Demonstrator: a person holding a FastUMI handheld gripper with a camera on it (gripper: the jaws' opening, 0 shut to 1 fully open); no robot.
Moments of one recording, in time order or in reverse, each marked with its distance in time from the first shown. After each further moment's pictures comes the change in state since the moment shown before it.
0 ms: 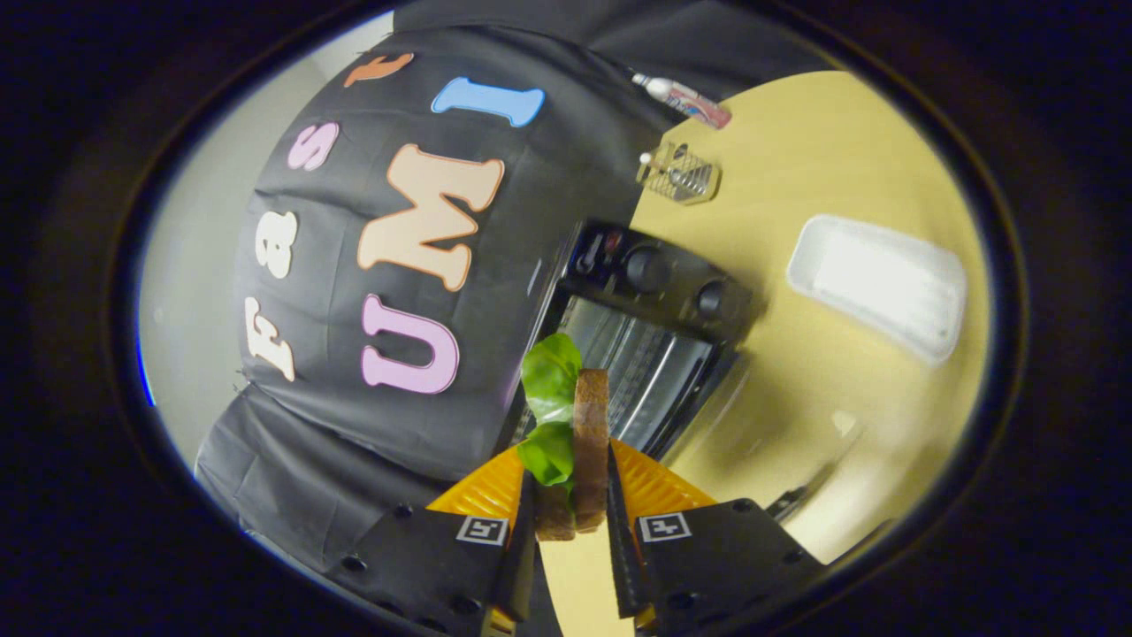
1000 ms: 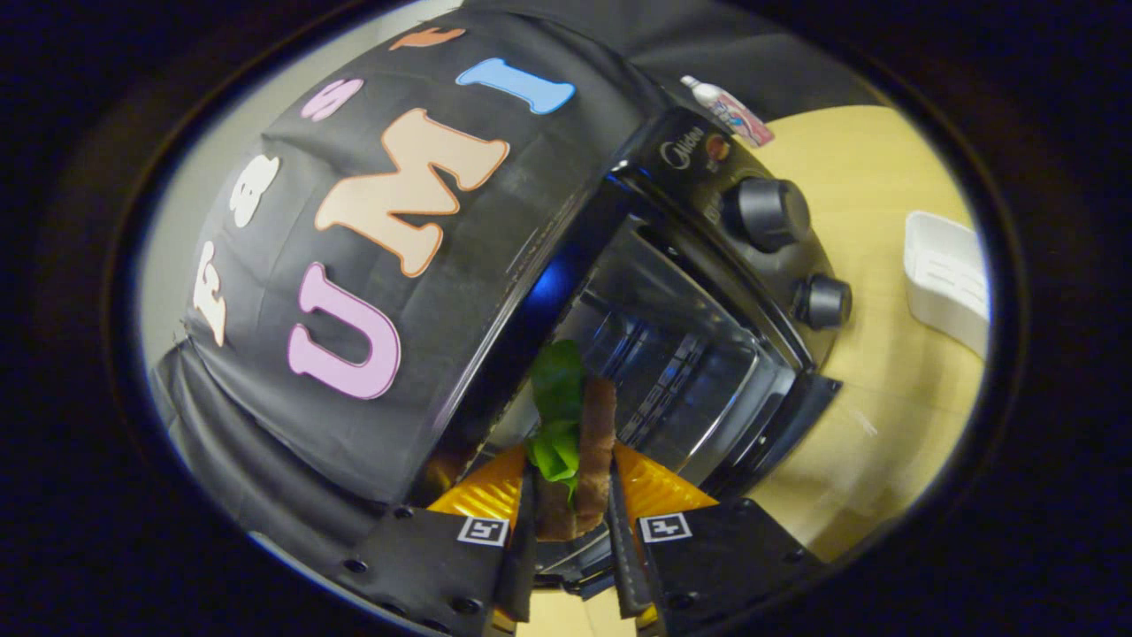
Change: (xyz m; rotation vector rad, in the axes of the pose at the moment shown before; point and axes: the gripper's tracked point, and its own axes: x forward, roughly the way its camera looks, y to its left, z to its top) arm 0.125 -0.010 0.009 -0.223 -0.177 -0.137
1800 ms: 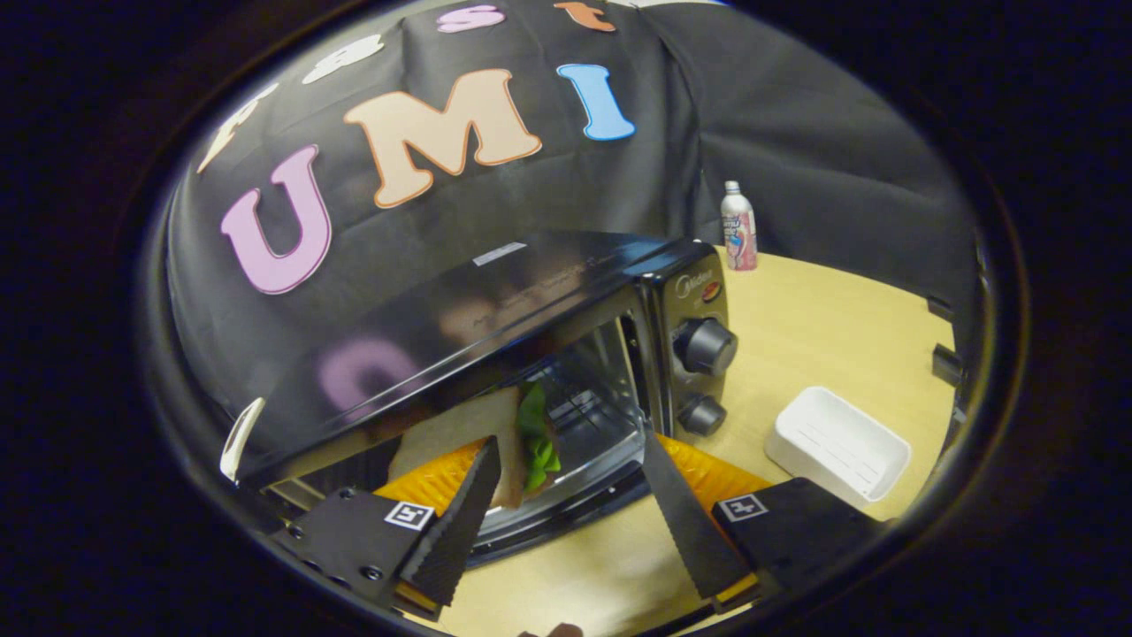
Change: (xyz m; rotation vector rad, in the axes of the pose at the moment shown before) arm -0.059 -0.044 0.037 -0.507 -0.070 -0.373
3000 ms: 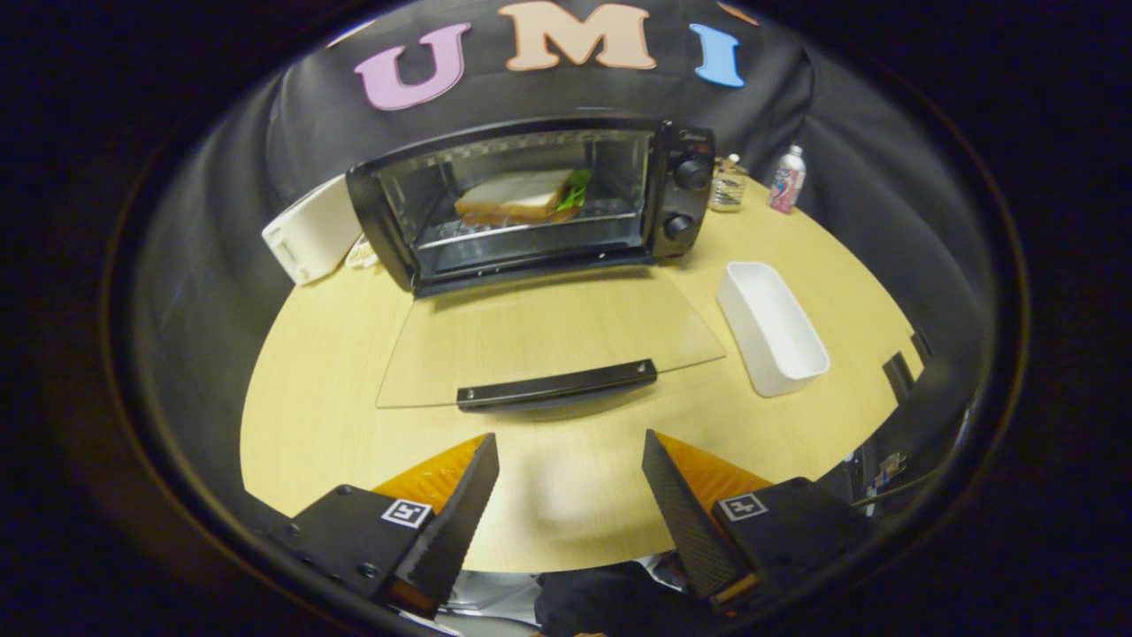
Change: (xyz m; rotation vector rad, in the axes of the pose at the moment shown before) arm -0.155 -0.060 -0.151 -0.426 0.416 0.160
